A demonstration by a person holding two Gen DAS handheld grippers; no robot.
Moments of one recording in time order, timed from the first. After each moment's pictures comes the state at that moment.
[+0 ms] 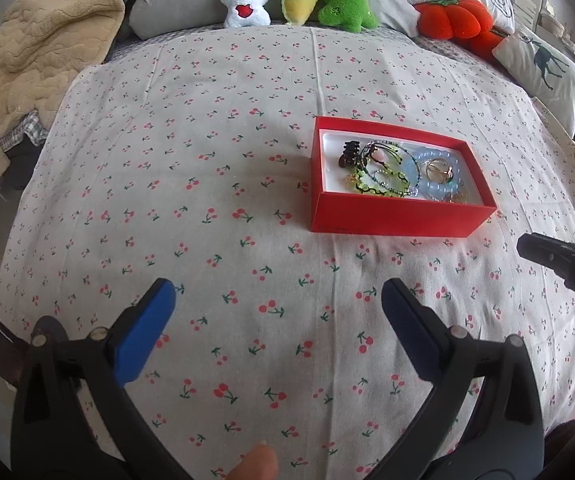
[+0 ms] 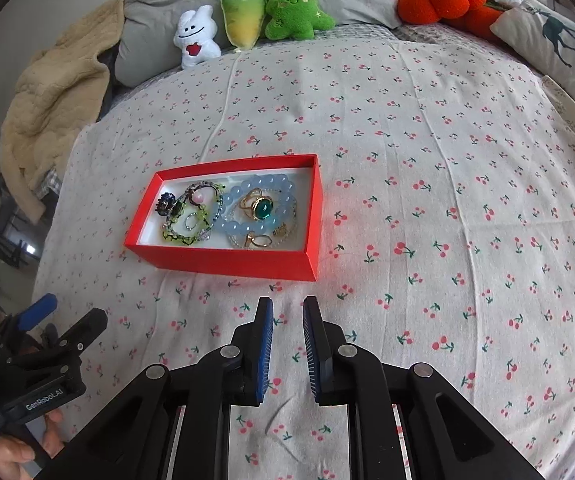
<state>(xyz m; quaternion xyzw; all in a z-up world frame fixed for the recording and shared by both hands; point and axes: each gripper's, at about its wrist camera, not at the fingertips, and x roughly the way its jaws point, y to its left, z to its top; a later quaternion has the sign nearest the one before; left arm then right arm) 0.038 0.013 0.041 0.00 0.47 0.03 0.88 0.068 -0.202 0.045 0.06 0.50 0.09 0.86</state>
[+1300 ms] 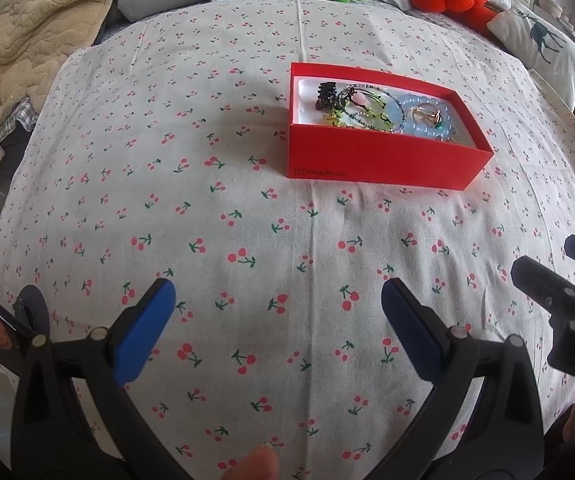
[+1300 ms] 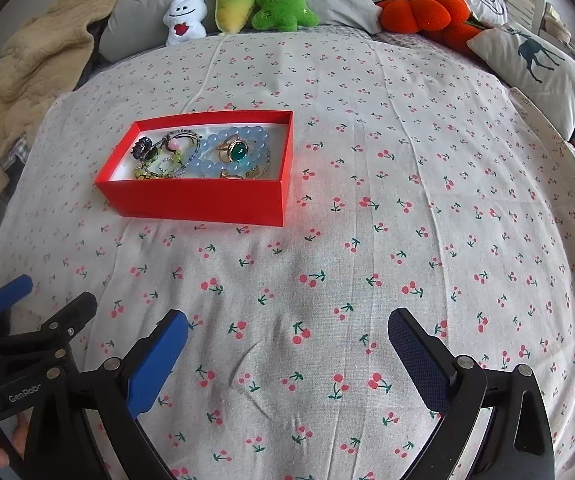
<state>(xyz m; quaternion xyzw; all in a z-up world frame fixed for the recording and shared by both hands) 0.024 -0.008 0.009 0.01 0.50 0.02 0.87 0.027 -0.191 0.025 -0.01 0.50 0.03 0.87</state>
